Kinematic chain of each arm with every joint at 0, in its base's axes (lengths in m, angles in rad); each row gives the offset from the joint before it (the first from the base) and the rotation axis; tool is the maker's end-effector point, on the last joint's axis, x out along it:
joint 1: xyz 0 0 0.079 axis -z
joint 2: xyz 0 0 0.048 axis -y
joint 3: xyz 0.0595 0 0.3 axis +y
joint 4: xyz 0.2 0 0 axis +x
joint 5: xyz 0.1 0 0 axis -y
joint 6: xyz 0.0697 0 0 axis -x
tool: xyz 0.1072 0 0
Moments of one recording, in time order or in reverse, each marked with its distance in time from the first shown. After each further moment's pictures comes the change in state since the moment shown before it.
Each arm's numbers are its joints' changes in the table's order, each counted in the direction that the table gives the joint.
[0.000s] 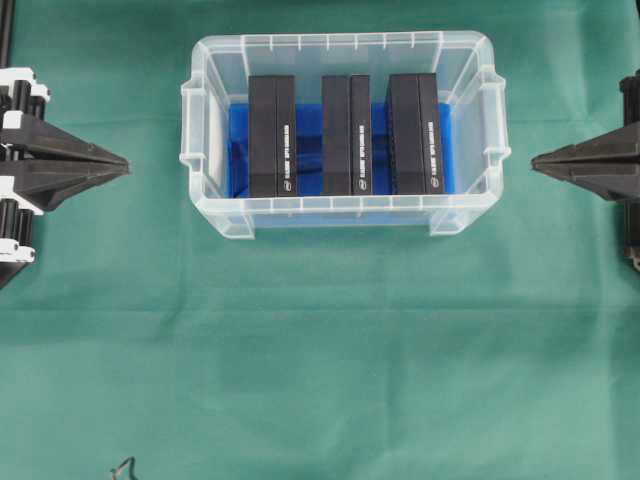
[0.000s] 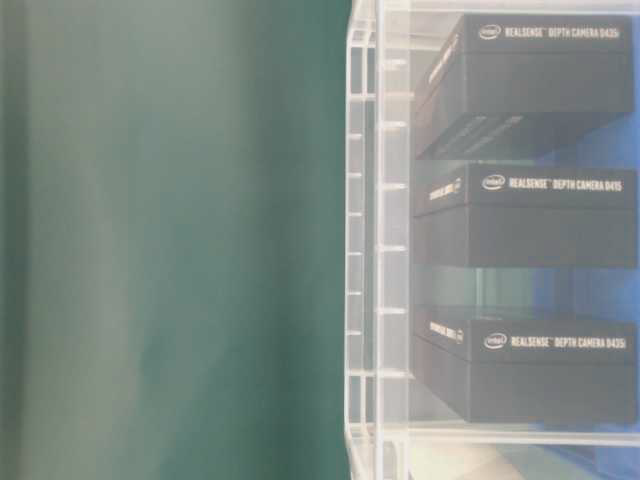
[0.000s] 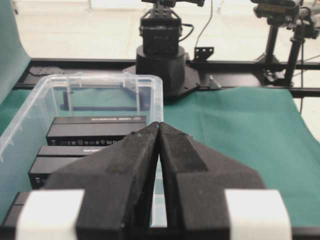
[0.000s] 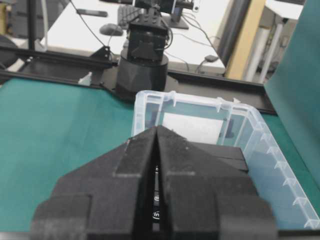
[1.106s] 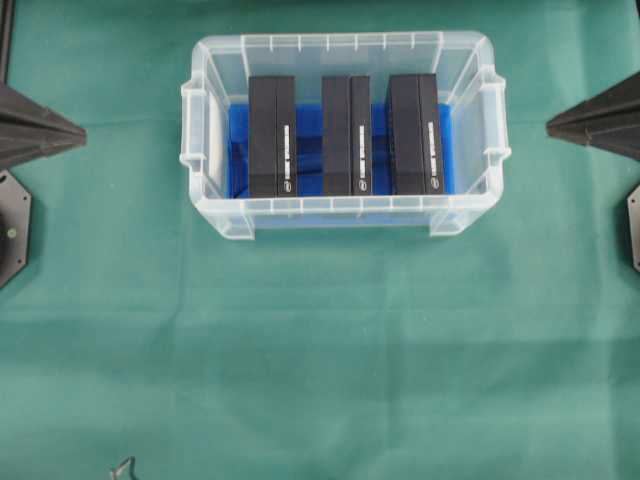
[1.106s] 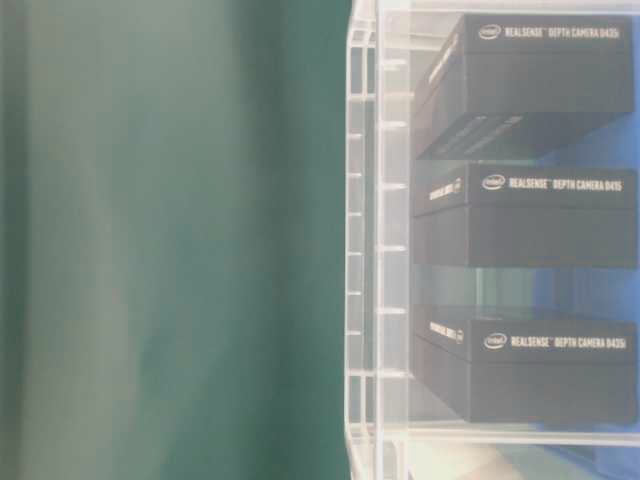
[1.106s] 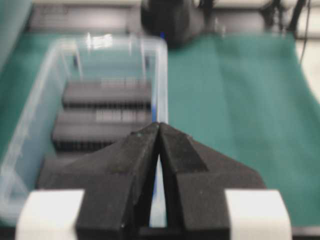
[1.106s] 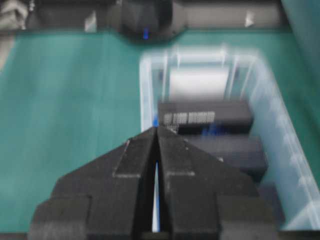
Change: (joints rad) left arm -0.009 0.011 -0.423 0.029 -0.773 0.038; right arm 0.025 -0.083 -0.499 0.002 -0.824 -0.181
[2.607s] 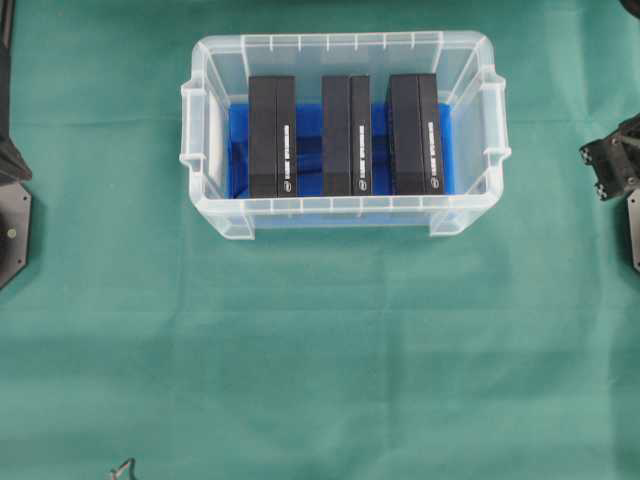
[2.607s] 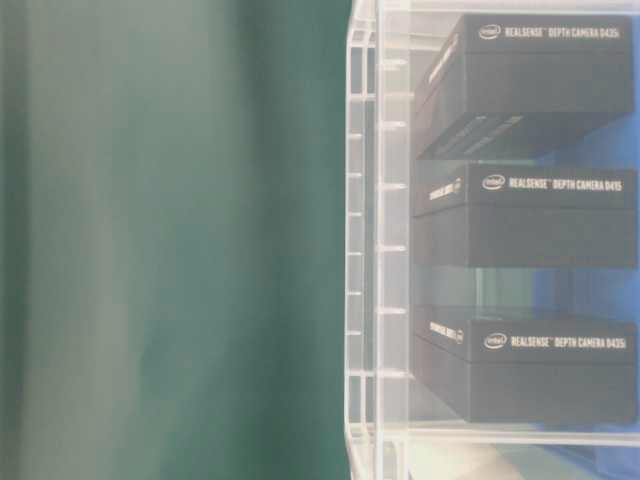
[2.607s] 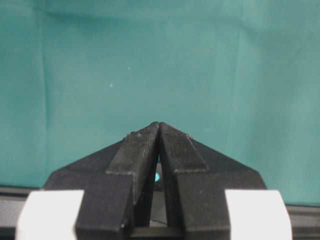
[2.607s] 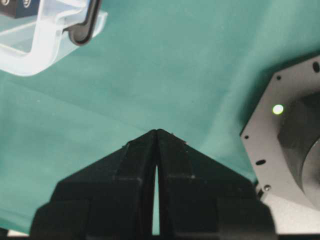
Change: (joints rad) left arm 0.018 -0.227 -0.247 0.002 -0.911 0.063; right arm 0.009 -0.272 -0.187 -0.058 -0.954 -1.180
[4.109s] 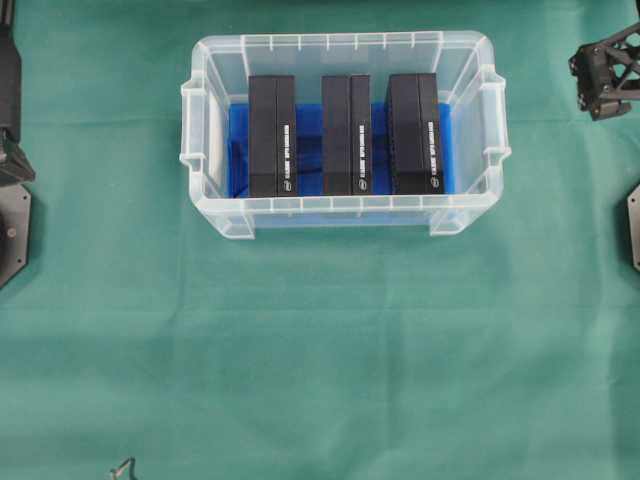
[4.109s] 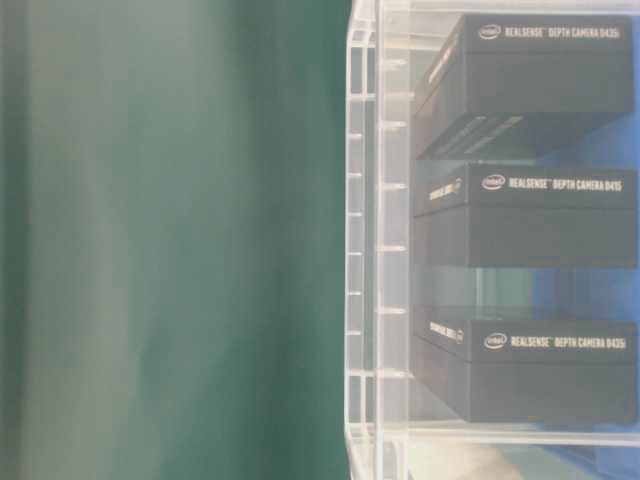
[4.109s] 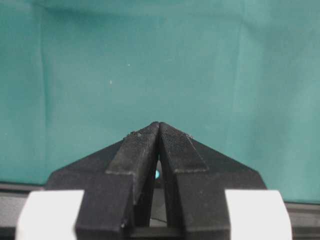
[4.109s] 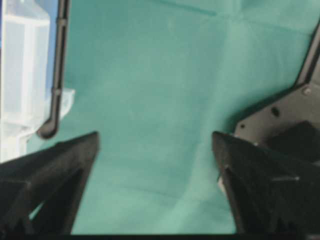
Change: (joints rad) left arm 0.000 -0.021 -0.005 0.000 -0.009 0.002; right arm 0.288 -0.058 -0.008 -0.069 0.020 0.150
